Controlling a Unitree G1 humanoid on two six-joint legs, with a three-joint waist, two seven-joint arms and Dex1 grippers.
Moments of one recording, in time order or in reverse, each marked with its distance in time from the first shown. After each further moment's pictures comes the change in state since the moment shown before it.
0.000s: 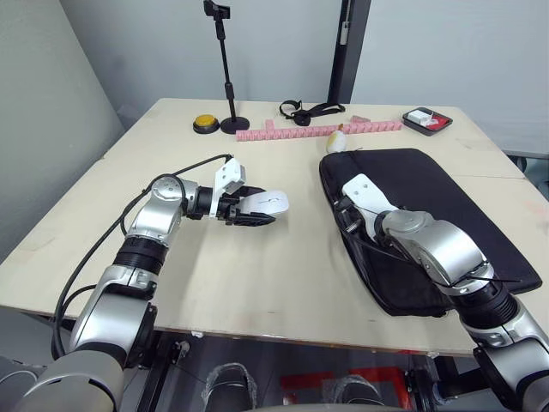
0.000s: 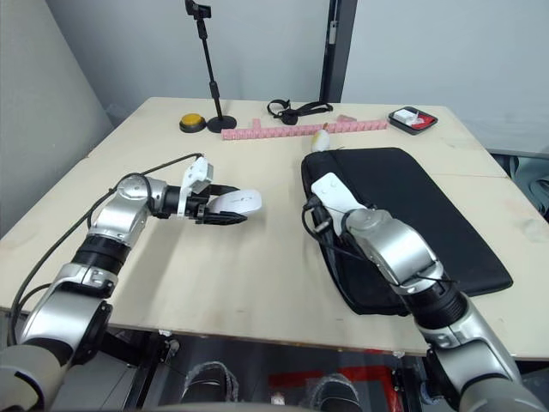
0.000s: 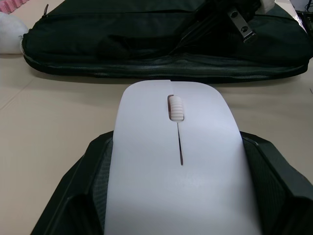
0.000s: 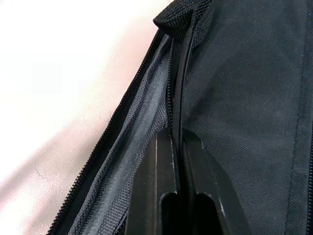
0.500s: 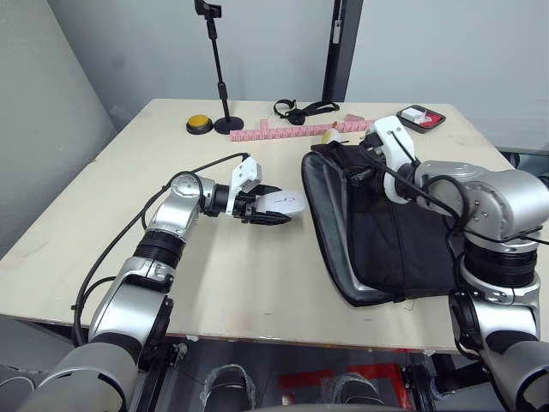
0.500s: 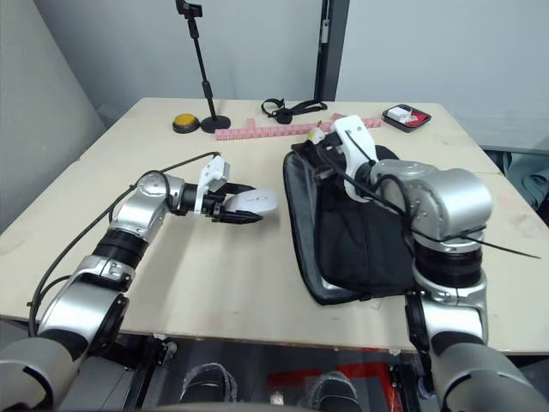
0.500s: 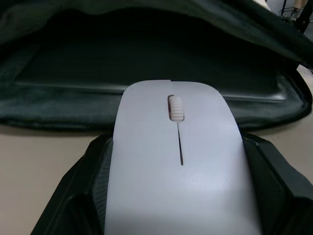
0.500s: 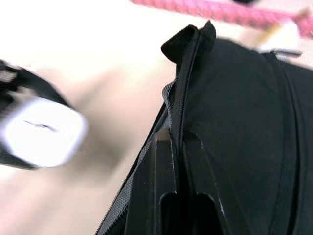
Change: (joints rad) left arm -0.067 -0.081 -0.036 0.085 0.012 -0.044 -0.003; right arm -0.255 0.075 -0.478 -0.075 0.267 0.296 0.248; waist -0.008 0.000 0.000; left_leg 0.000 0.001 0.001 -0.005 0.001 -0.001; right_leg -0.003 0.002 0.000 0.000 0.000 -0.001
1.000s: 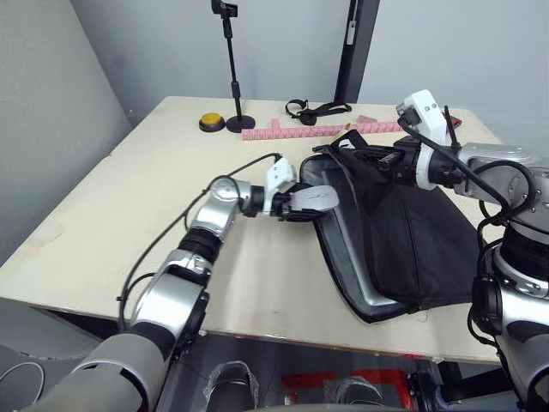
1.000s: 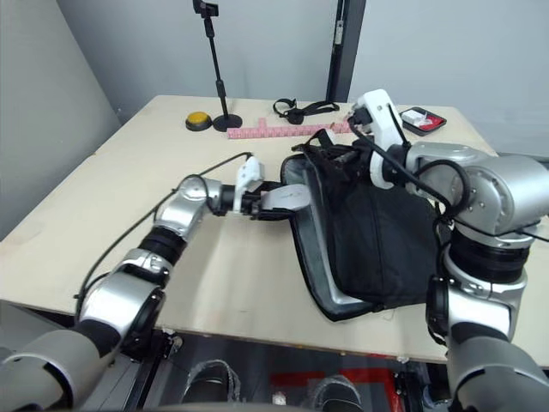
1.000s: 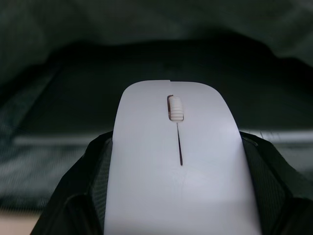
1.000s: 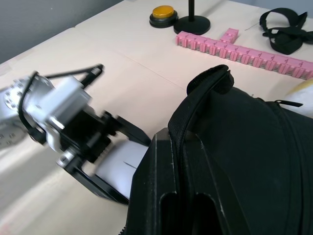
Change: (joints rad) left arm -0.080 -0.257 -0.022 0.206 0.062 -0.188 0.201; right arm -0.041 -0.081 -0.119 0.009 0.120 -0.001 0.085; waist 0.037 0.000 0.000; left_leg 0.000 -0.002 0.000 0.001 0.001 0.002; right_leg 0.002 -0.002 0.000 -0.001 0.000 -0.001
